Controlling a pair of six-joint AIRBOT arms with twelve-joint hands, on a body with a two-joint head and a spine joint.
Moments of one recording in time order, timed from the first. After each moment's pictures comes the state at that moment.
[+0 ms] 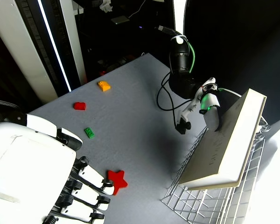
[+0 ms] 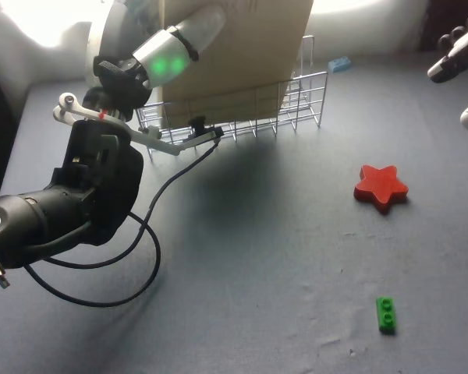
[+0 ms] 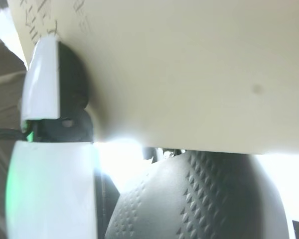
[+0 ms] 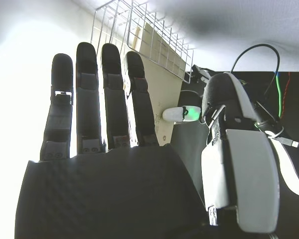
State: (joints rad) left arm 0.55 -1.65 1.90 -0.51 -1.17 -0.43; right arm 0.12 -0.80 1.13 -2.88 0.48 1.68
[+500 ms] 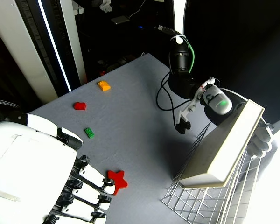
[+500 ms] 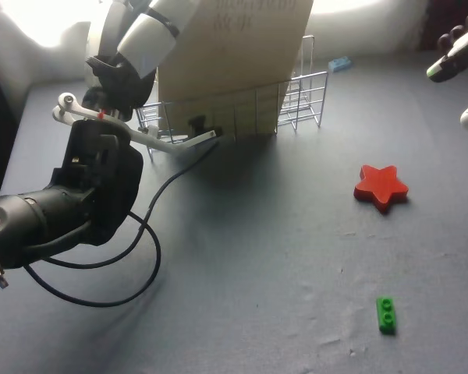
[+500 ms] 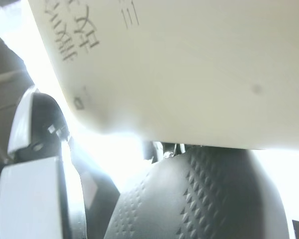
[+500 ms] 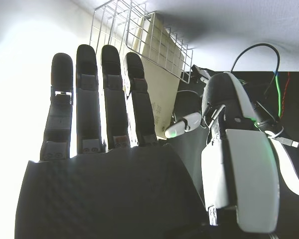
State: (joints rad) left arm 0.55 -1.64 1.89 -0.52 -1.17 -0.43; right arm 0.11 -0.80 1.13 -2.88 0.48 1.68
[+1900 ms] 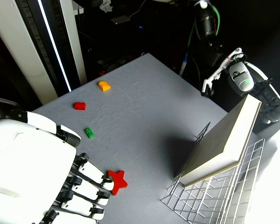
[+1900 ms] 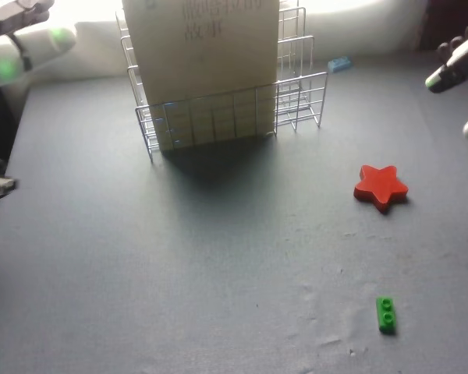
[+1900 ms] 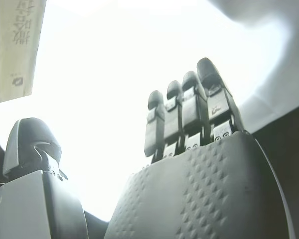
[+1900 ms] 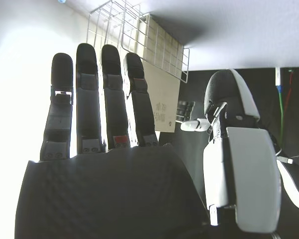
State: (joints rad) left arm 0.71 -1.09 1.59 -0.25 -0.75 -0.23; right arm 0.16 -0.79 1.12 -2.88 0.57 1.71
